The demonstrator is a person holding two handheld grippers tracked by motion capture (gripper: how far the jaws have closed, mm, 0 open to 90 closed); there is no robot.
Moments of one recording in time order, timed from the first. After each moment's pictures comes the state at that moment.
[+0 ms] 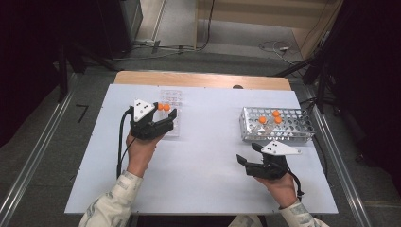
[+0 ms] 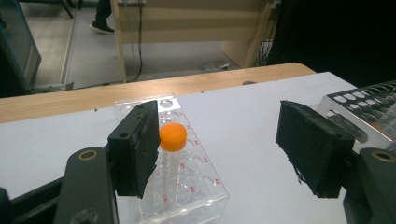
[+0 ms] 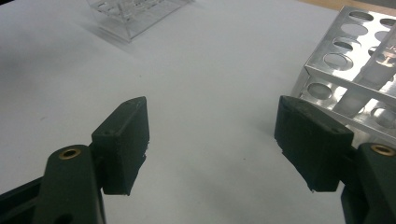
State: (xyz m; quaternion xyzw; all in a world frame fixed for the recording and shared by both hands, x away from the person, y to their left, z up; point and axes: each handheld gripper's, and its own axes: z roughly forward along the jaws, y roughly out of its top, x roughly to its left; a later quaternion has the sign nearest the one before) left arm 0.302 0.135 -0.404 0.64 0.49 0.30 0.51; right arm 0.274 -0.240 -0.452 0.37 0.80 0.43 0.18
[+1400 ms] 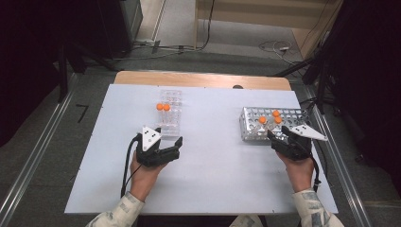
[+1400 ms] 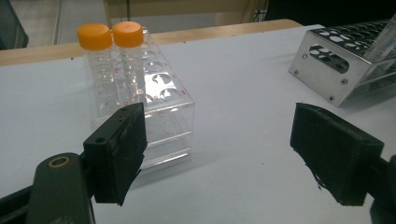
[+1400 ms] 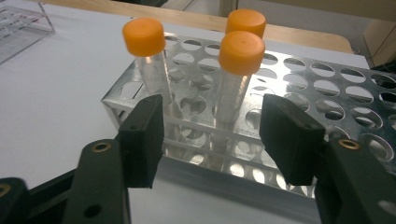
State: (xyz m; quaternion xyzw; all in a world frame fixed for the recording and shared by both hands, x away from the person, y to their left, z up) left arm 0.260 0.117 -0.451 0.67 0.49 0.28 0.48; right arm 0.325 -0.302 -0.442 0.49 0.72 0.40 0.29
